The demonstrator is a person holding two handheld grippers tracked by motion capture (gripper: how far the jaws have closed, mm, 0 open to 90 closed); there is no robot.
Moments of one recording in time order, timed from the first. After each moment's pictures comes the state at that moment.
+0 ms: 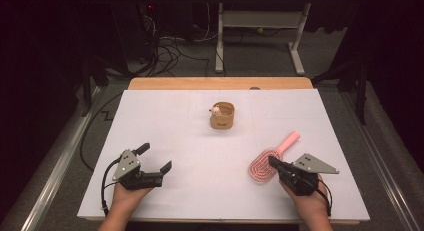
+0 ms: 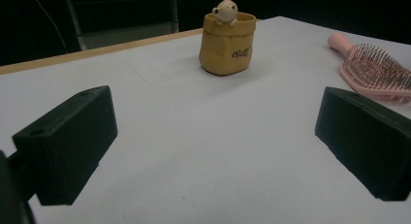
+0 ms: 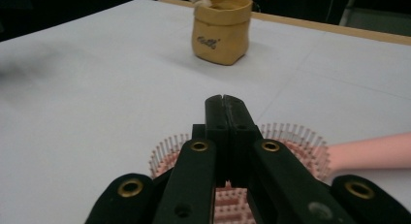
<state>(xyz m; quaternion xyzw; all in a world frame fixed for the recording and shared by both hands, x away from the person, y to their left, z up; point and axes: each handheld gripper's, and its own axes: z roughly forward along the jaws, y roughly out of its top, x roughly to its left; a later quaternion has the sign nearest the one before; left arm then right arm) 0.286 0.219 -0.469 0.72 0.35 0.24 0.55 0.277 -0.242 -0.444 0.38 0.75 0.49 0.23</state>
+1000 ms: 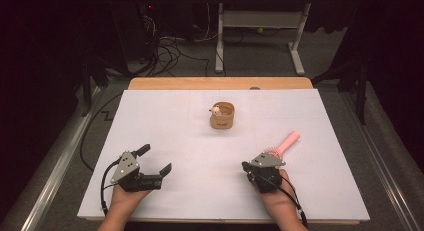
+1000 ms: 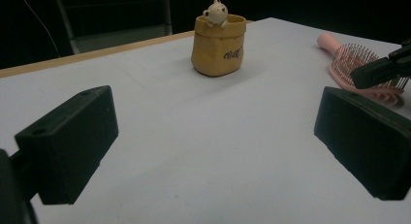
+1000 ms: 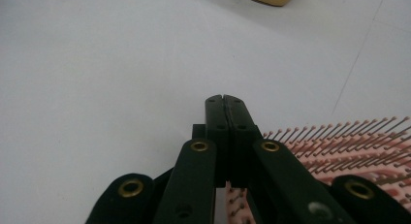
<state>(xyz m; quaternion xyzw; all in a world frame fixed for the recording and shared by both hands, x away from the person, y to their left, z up) 0.282 0.220 -0.468 0.73 0.33 0.23 0.55 0.293 -0.163 -0.467 0.41 0.81 0.36 0.22</state>
